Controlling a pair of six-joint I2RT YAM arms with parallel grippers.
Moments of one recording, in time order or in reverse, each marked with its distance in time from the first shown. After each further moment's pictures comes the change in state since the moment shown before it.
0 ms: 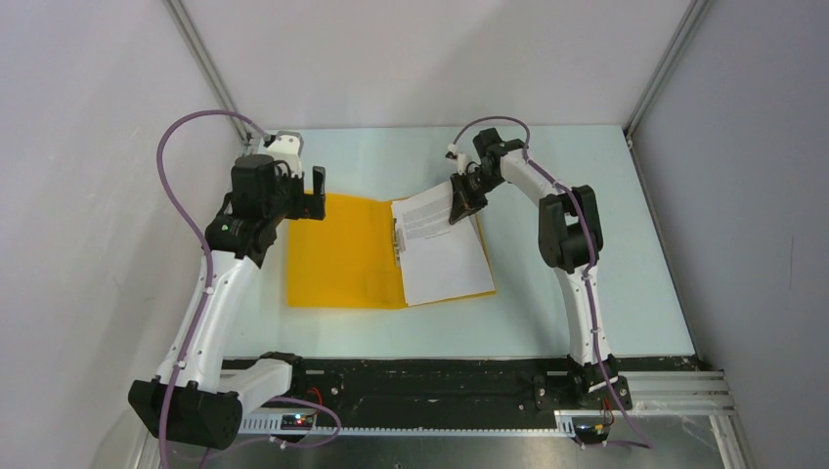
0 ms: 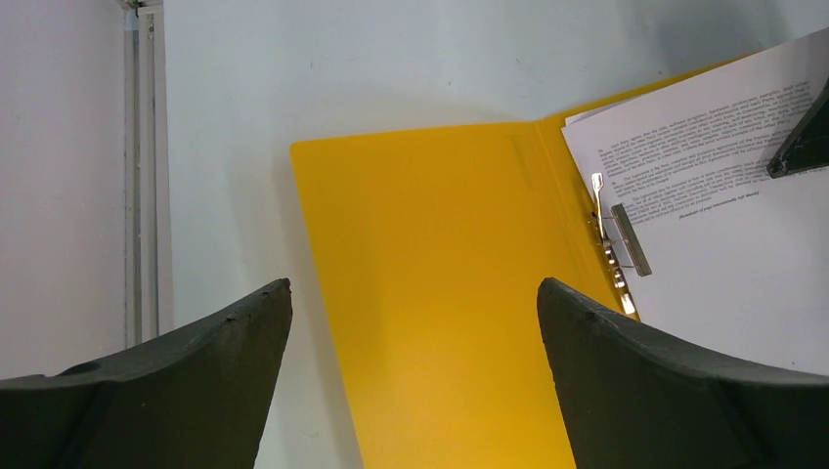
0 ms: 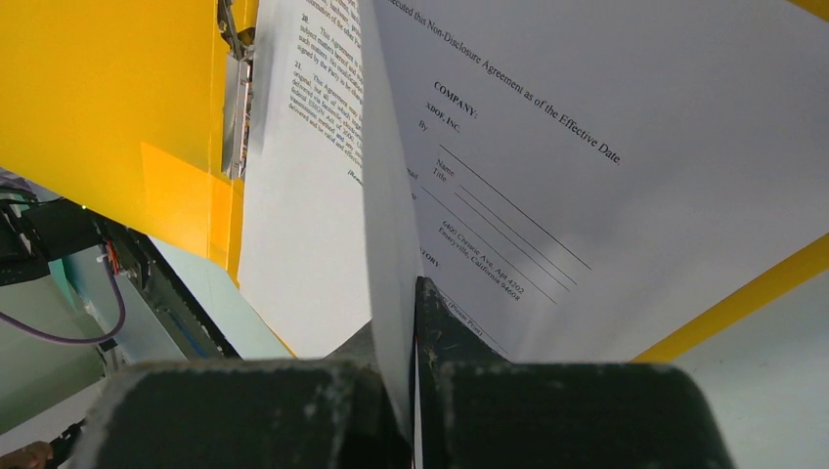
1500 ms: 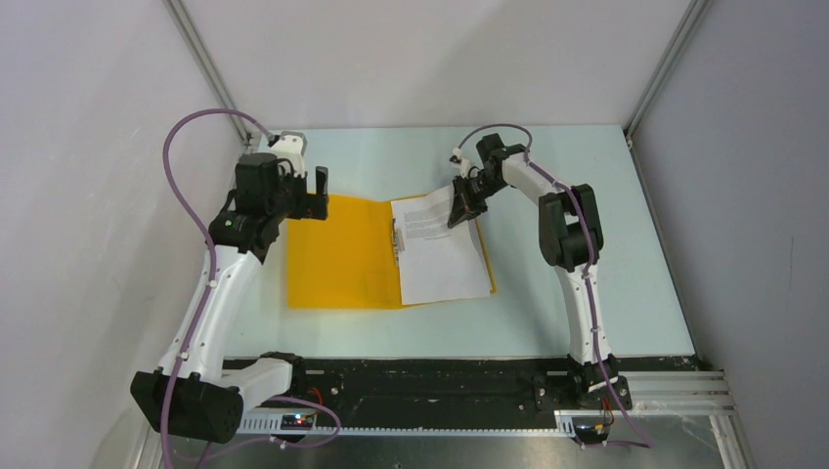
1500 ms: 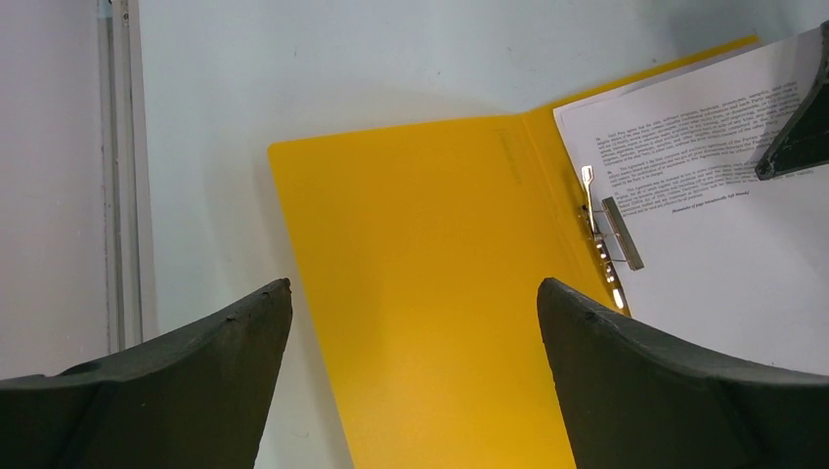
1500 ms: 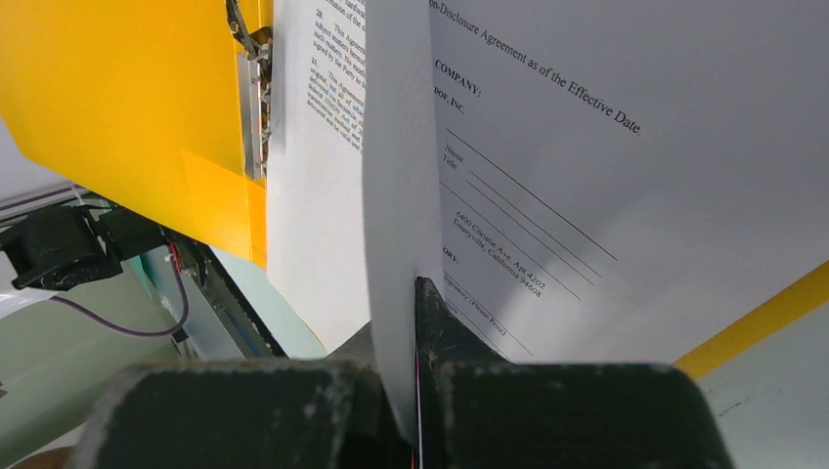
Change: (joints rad) left arm 0.002 0.029 0.000 0.000 0.022 -0.009; right arm -0.021 0.017 -0.043 0.035 -0.090 0.087
